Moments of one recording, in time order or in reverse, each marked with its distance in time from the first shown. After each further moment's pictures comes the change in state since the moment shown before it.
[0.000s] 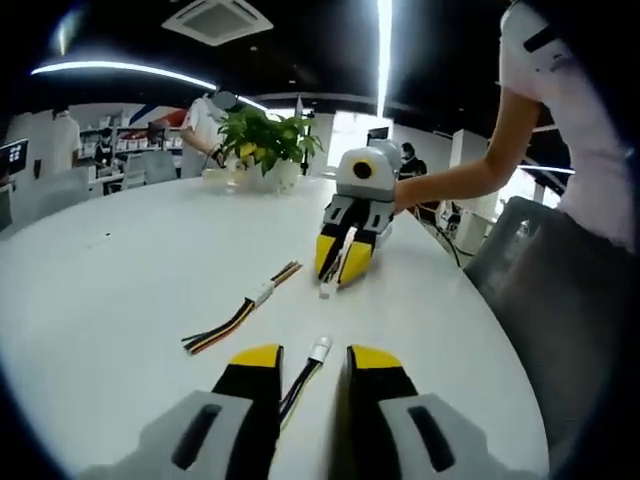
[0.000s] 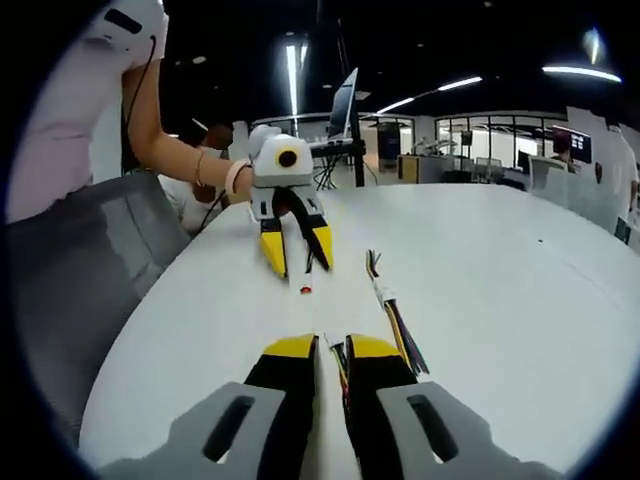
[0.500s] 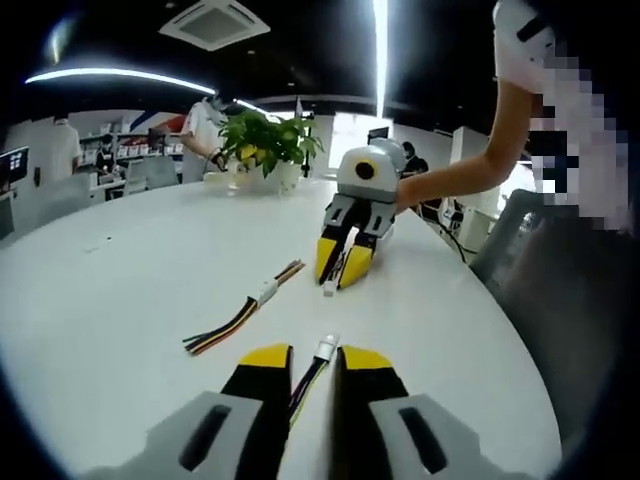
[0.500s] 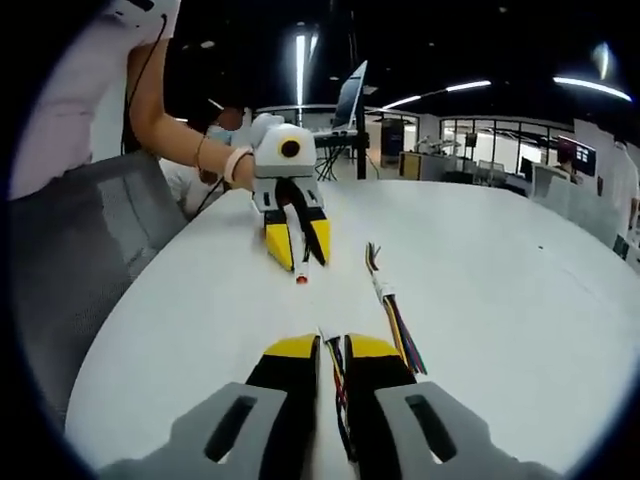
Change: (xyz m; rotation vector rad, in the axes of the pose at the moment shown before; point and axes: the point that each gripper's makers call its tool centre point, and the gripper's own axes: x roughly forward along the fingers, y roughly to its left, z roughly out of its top) left arm 0.001 0.003 -0.001 0.043 -0.010 0.021; right arm 0.006 -0.002 -0.007 -0.061 0.029 -0.019
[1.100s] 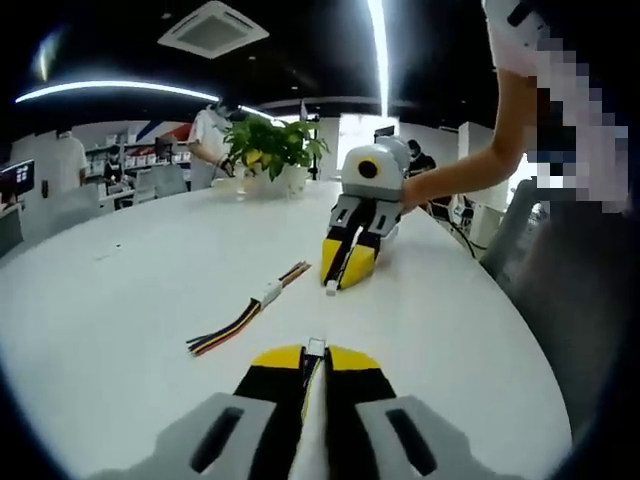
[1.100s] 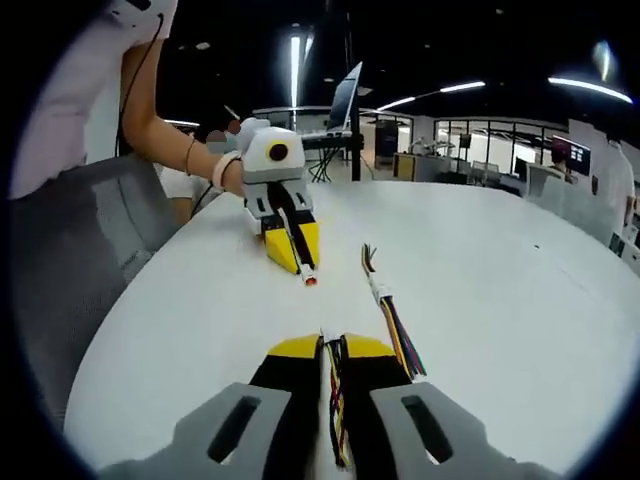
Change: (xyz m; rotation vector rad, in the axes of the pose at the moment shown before) left arm 0.001 0.000 -0.001 0.032 -0.008 0.060; right arm 0.000 -0.003 0.001 0.015 -0.007 -0.025
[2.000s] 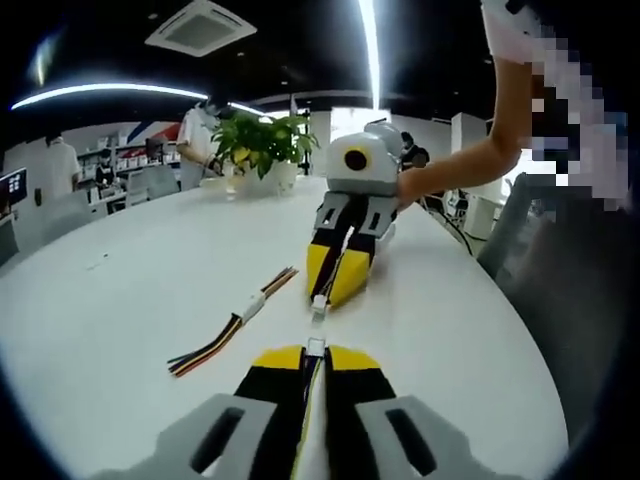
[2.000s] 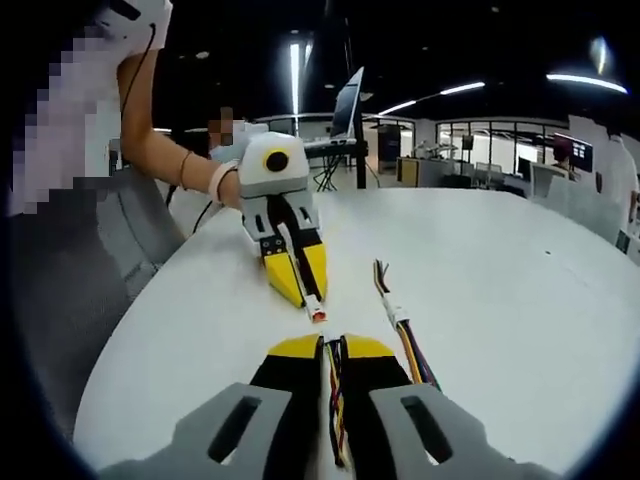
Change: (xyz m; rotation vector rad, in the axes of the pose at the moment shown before) left arm 0.016 -0.002 0.007 0.024 0.016 -0.024; right arm 0.014 0.012 0.015 0.018 -0.025 0.032
